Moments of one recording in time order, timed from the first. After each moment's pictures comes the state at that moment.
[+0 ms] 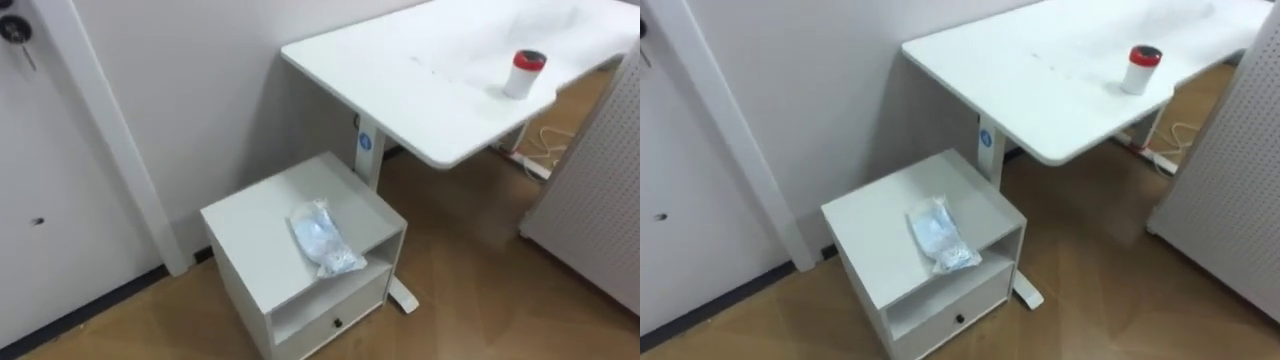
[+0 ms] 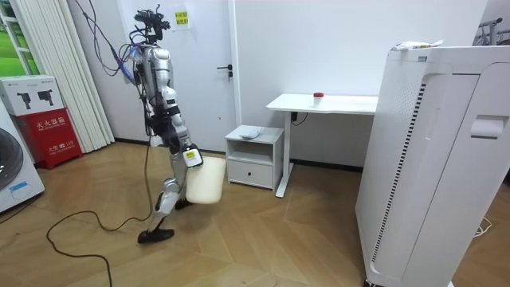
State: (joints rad) left arm 0.11 0.21 0.13 1.16 0.38 0.04 0.05; right arm 0.09 -0.26 -0.06 1.23 0.35 0.03 0.07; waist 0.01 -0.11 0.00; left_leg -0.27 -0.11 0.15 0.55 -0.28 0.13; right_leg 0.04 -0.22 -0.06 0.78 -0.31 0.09
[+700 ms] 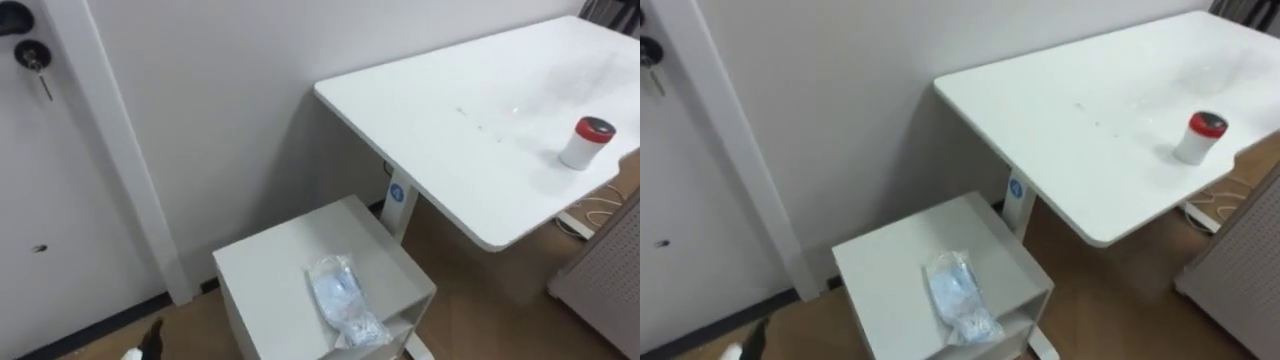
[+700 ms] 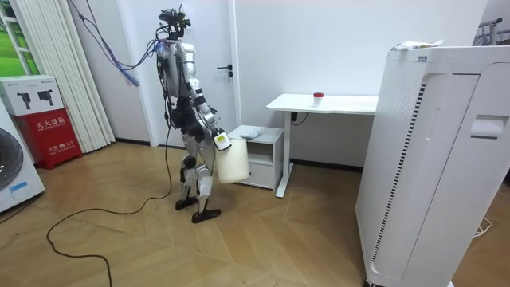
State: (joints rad) left arm 0.06 0.20 0.01 0.63 0.48 -0.12 0.28; right arm 0.07 -0.26 0.08 1.24 0.40 -0.10 0.09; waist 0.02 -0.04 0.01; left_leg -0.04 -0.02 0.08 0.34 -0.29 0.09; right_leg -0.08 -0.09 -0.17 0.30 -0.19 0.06
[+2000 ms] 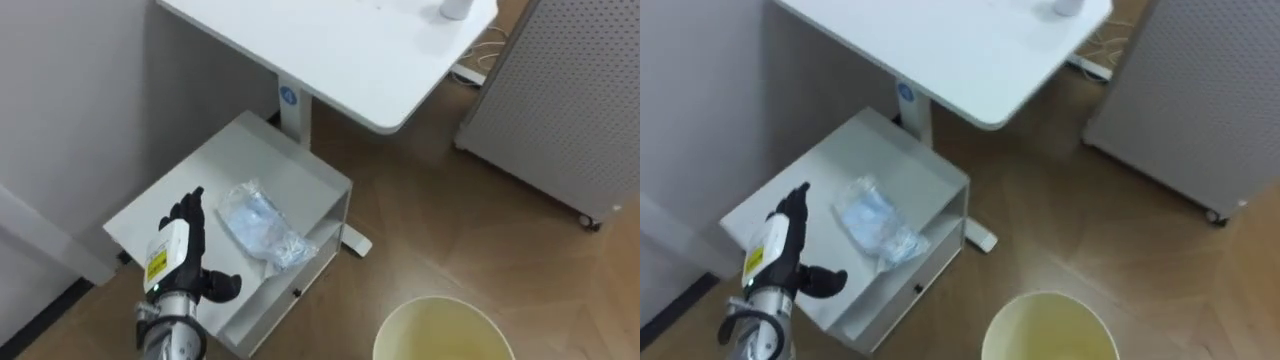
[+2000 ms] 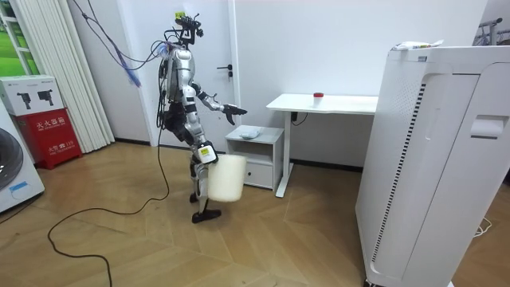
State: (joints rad) left arm -0.50 0.23 -0.23 1.08 0.47 -0.23 0.61; right arm -0.17 -0.35 0.23 1.35 0.59 -0.12 0.04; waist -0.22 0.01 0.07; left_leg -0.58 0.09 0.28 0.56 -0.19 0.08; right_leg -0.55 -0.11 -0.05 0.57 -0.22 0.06
